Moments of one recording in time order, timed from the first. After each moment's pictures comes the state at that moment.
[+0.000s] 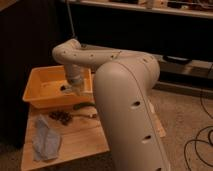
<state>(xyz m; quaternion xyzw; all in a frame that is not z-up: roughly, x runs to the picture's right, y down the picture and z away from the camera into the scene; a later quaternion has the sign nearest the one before) -0.143 0.031 0.789 -0.37 0.10 0.13 0.92</state>
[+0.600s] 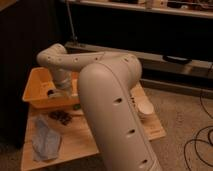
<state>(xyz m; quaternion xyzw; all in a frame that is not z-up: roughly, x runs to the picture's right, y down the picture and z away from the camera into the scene) -0.216 0.028 0.799 -0.37 0.08 0.09 0.92</state>
